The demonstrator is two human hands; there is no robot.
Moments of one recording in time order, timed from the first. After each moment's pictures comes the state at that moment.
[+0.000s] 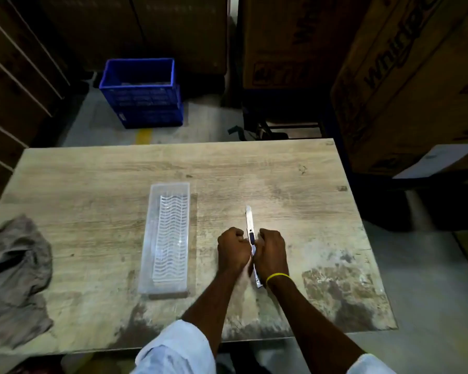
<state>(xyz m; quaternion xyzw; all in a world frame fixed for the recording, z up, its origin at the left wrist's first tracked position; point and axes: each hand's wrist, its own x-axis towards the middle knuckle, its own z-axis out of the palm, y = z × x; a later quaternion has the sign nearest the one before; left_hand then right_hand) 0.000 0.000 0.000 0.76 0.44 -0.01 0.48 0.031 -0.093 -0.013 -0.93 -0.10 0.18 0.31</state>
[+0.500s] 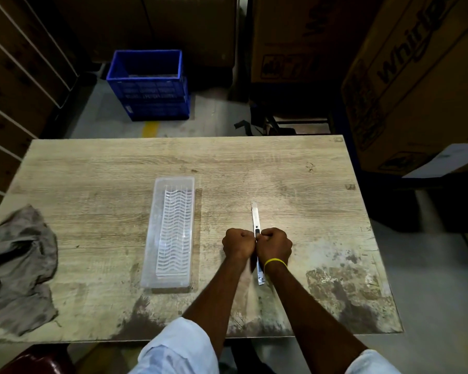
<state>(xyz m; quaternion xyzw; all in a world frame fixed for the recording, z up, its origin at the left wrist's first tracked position) 0.017 0.003 -0.009 0.65 0.53 -0.05 0.54 0.047 -0.071 -0.008 -0.88 0.15 0.21 0.39</state>
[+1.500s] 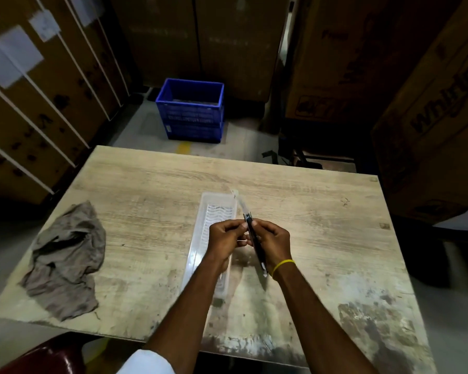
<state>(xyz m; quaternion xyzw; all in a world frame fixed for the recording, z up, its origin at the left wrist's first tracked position) -0.049 0.124 0.062 0.53 0.42 0.11 0.73 0.024 0.023 0.055 -0.62 0.06 0.31 0.72</state>
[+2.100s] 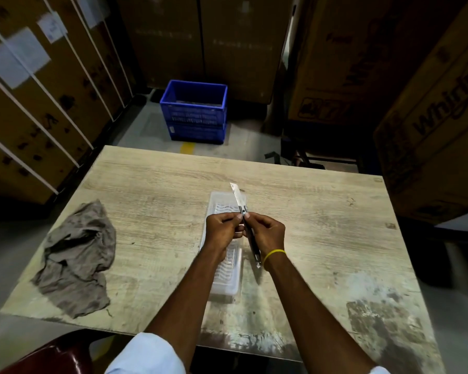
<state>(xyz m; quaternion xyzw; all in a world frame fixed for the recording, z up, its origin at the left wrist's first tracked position) -0.058 0.154 0.070 0.55 0.43 0.13 0.71 0.005 0.061 0.062 -0.65 0.06 0.27 0.70</state>
